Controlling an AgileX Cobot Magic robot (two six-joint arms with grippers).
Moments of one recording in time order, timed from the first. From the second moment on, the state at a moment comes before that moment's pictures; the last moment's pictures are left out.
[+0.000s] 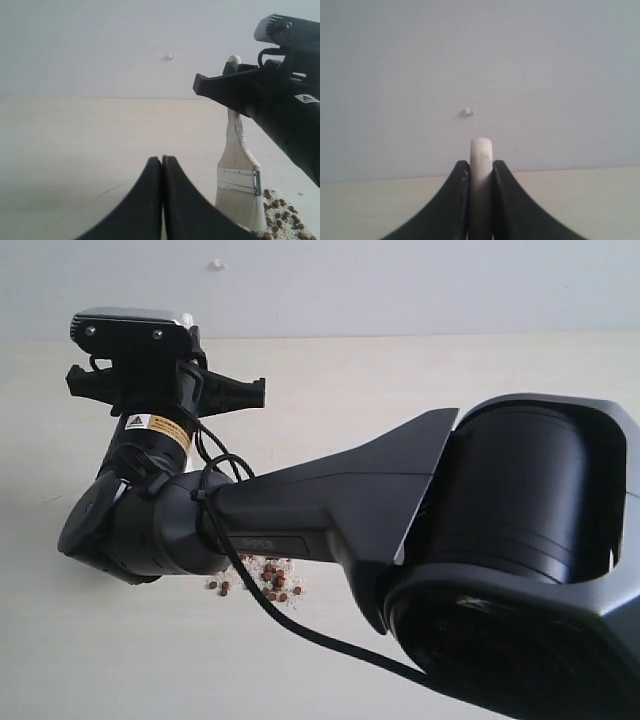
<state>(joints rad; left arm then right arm) -0.38 0.01 0.00 0.08 0.19 -0.21 1.11 2.45 -1.77 1.29 -1.22 -0.82</state>
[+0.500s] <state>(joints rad) -0.38 0.01 0.00 0.08 0.19 -0.21 1.10 2.45 -1.77 1.27 -1.22 -1.02</state>
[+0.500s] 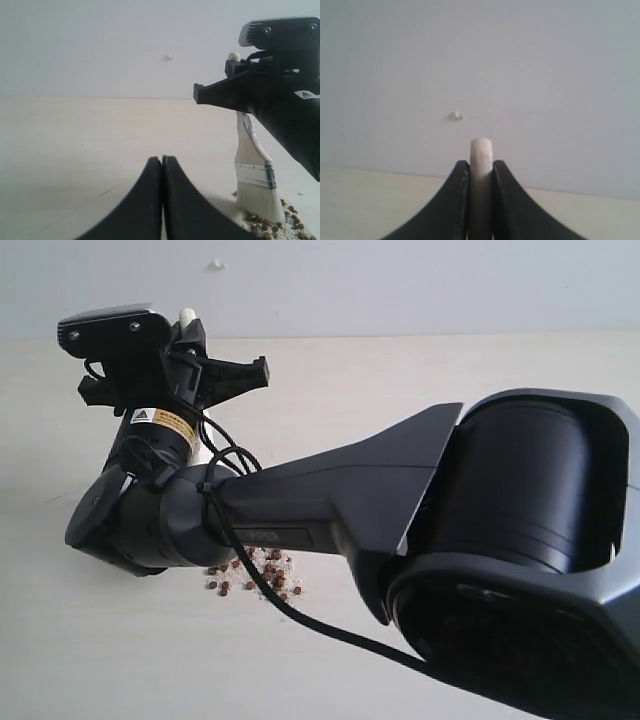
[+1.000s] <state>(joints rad) -0.38 0.01 0.00 0.08 0.19 -0.21 1.07 2.29 -1.62 1.01 -1.10 -0.92</state>
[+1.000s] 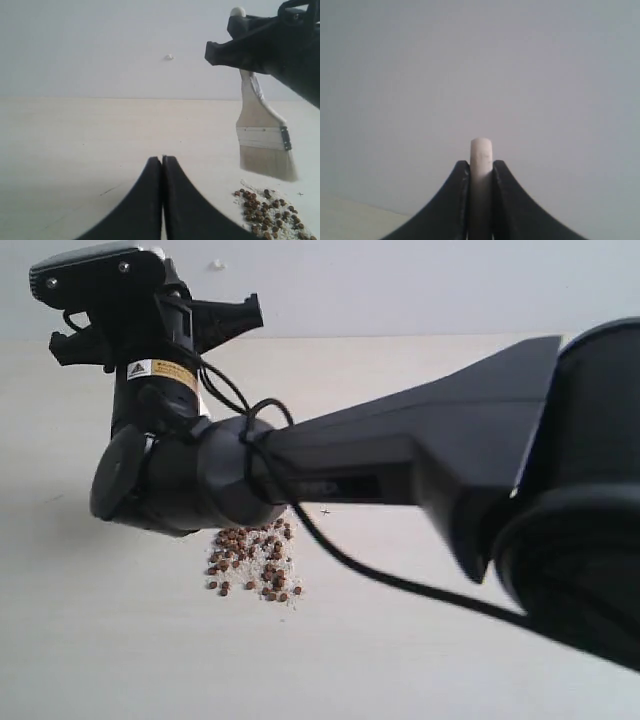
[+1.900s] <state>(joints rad) -0.38 0.01 0.00 0.08 0.19 -0.21 0.49 2.28 -1.51 -1.12 -1.21 0.55</state>
